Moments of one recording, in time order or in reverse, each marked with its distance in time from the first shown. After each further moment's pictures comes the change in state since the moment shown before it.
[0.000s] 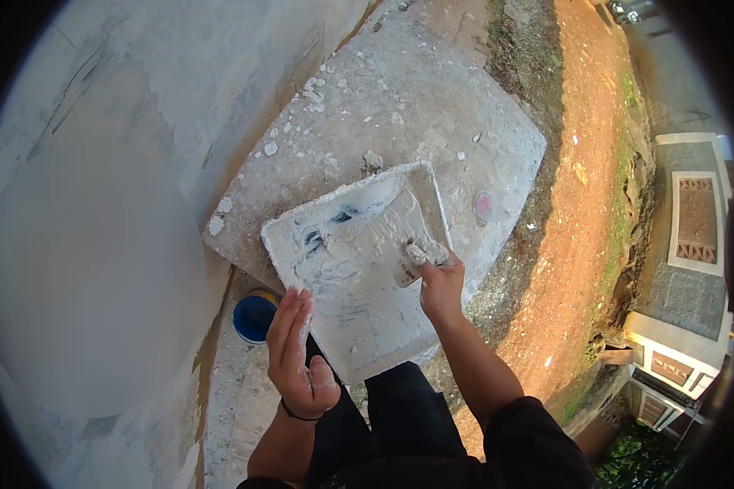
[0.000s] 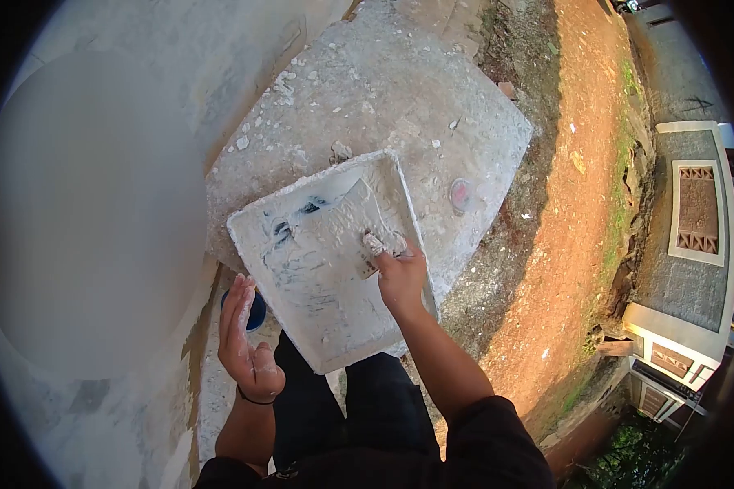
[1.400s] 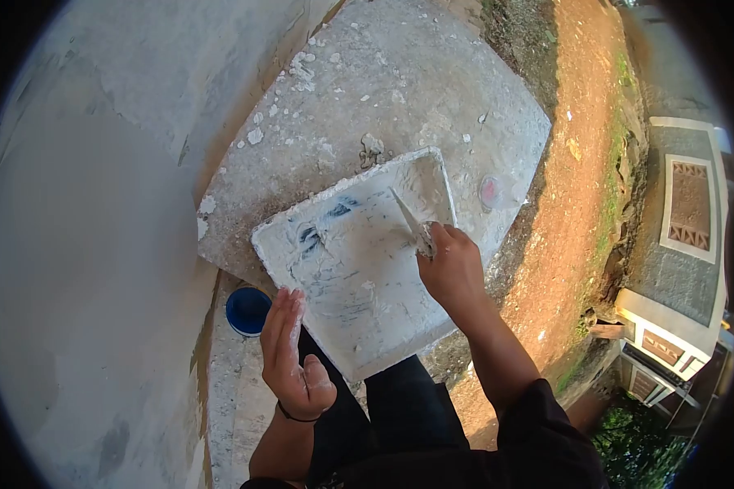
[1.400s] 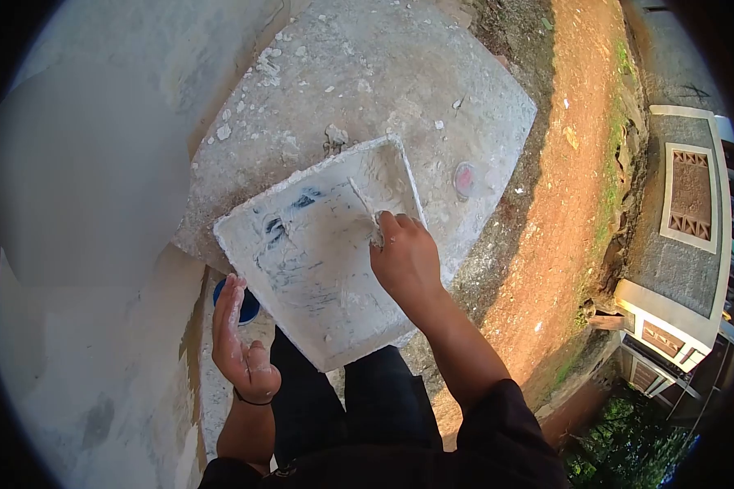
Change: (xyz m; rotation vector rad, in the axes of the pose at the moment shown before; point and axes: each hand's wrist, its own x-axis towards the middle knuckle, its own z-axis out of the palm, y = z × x) left_hand 0.010 -0.033 0.001 -0.031 -0.037 -0.081; right_hand 0.020 -0.051 0.003 -1.016 -0.028 -0.317
